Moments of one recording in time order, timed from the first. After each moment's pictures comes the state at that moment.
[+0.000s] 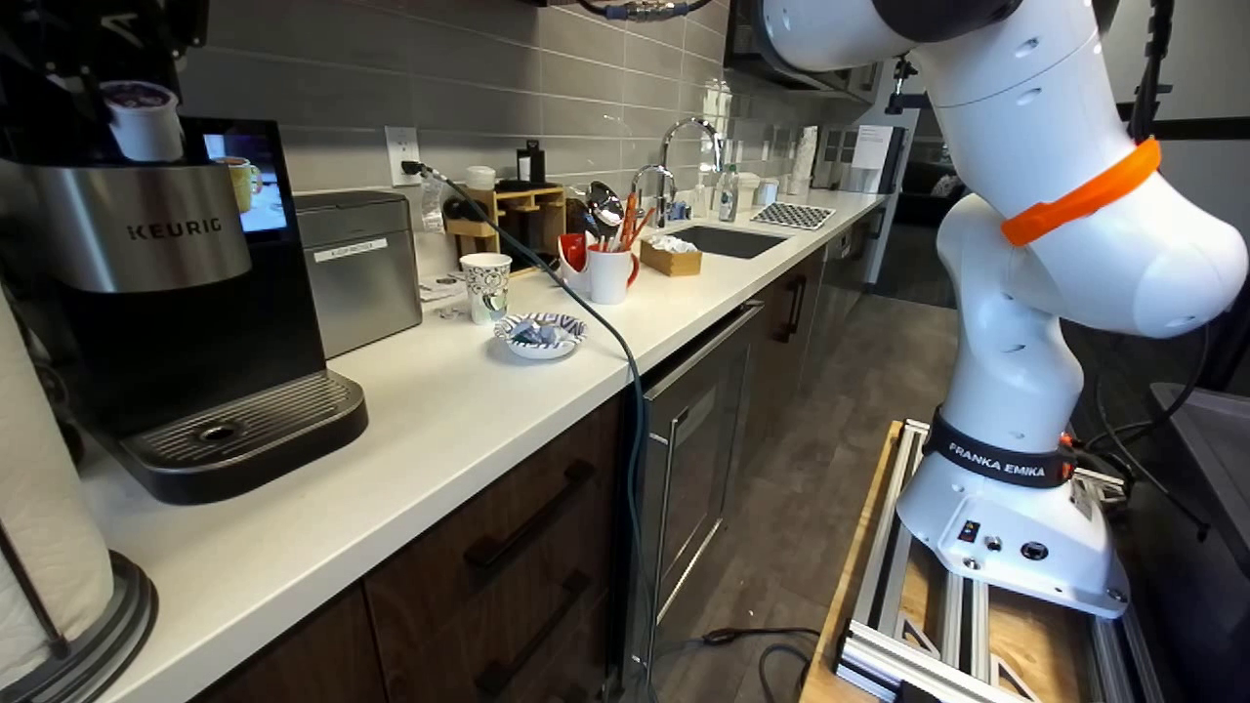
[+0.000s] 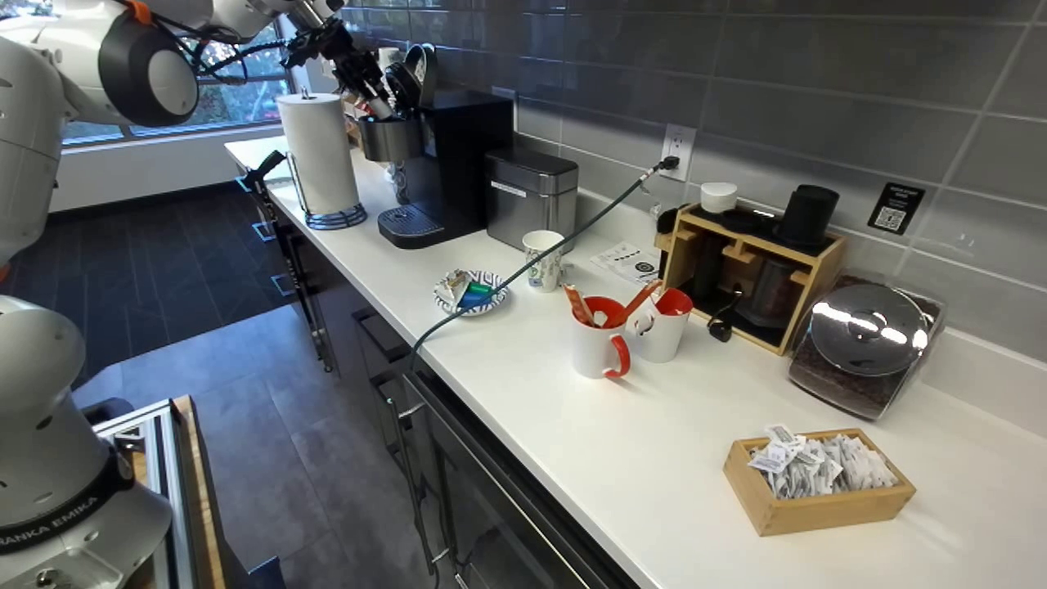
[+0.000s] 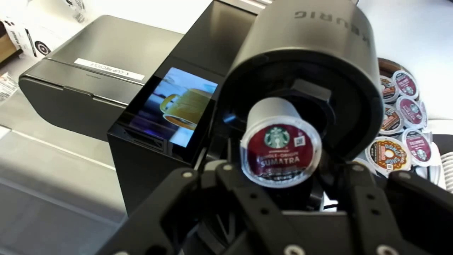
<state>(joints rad) 0.75 0.65 0.10 -0.85 -0.60 1.78 0.56</state>
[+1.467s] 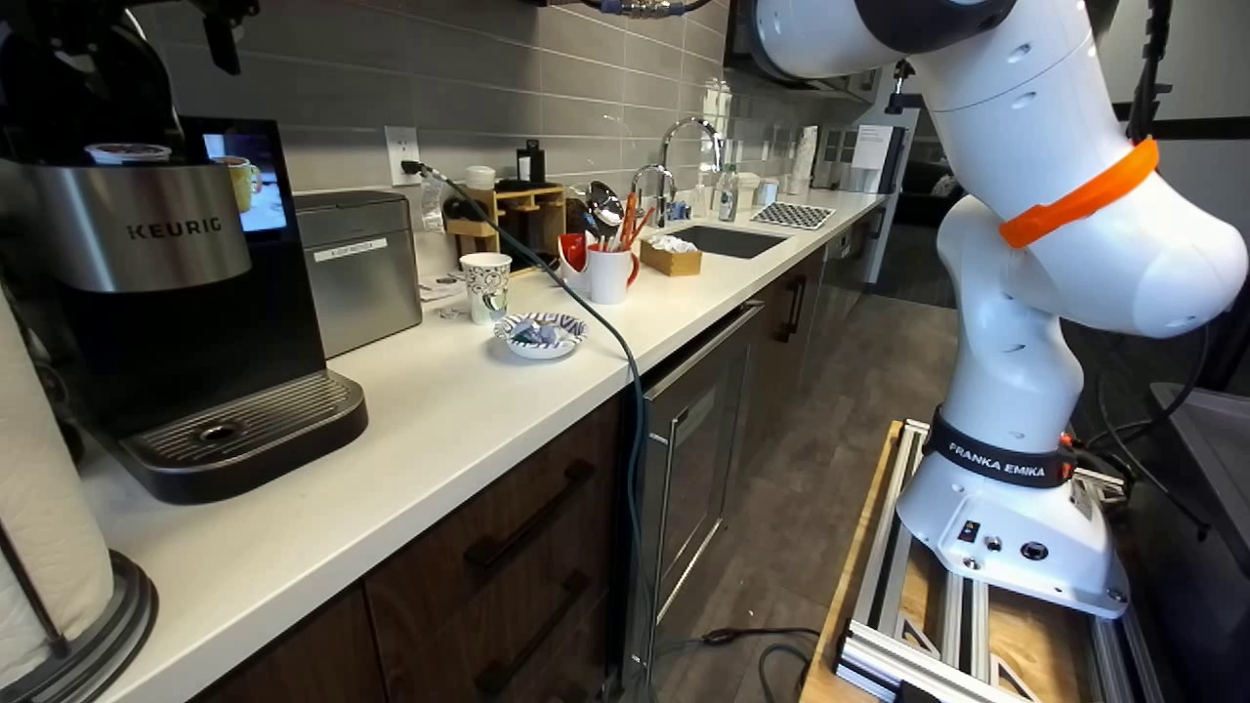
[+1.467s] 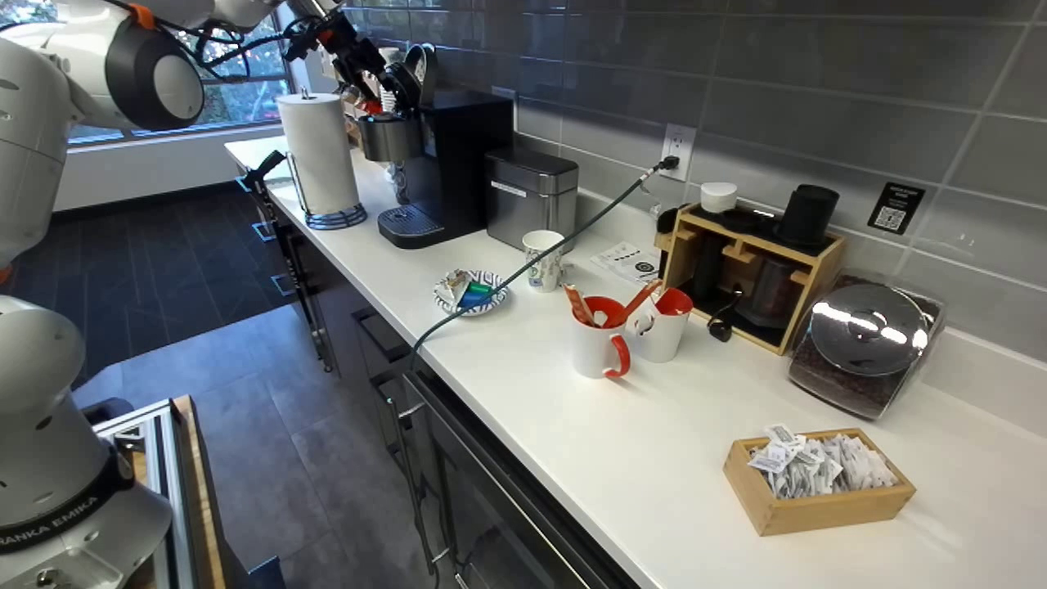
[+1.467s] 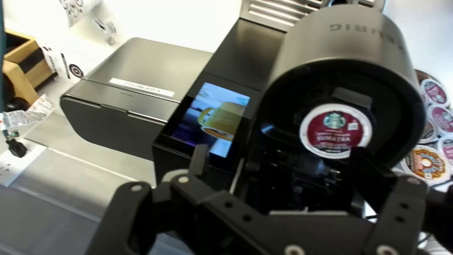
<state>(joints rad) 0.75 0.67 0.08 -0.77 -0.59 1.65 0.56</state>
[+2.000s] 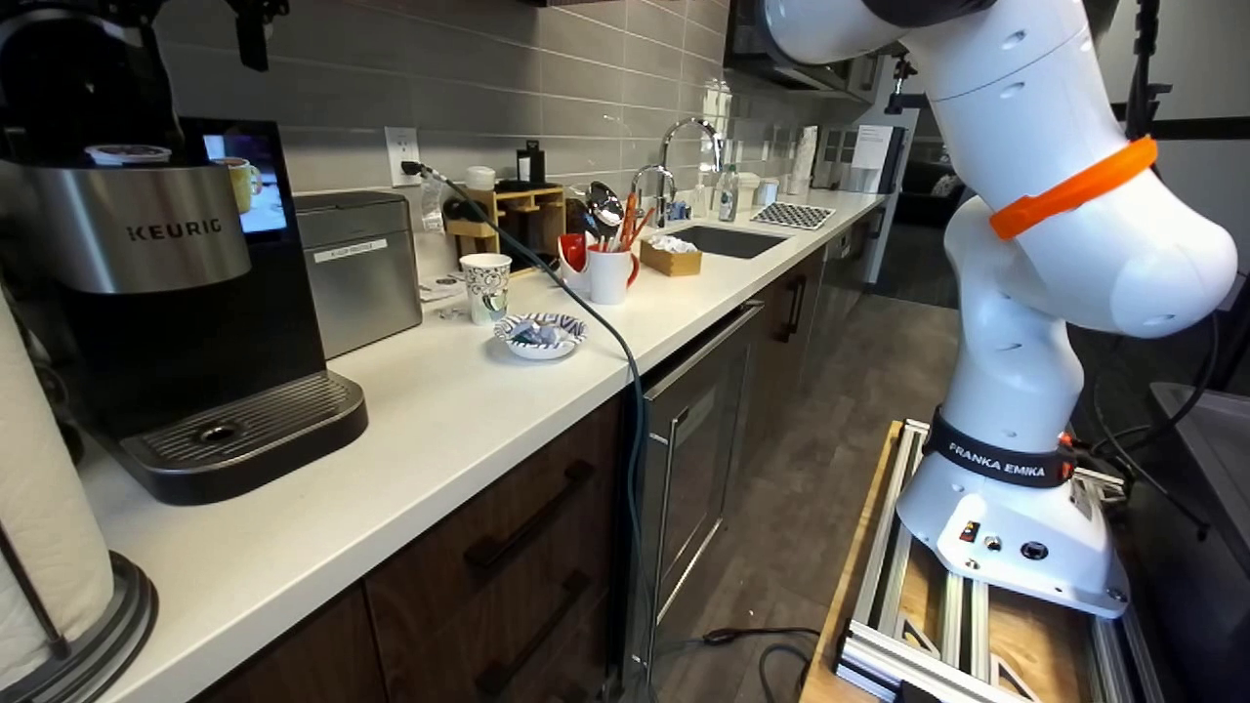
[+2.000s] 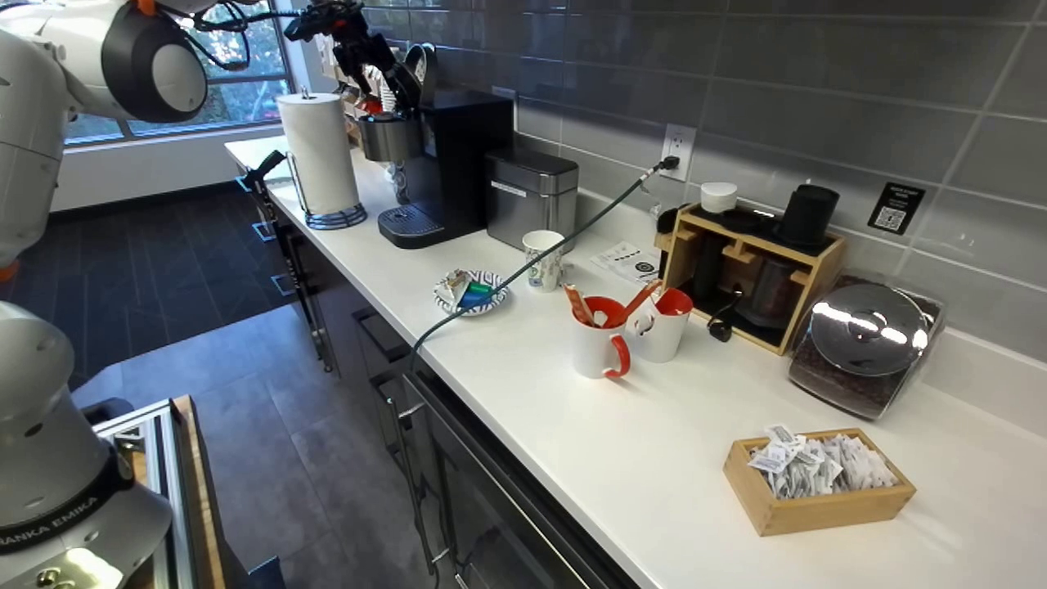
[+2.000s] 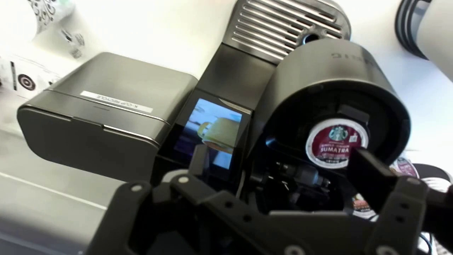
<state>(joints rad) 0.61 0.60 0.17 -0.80 -0.40 1.64 0.36</state>
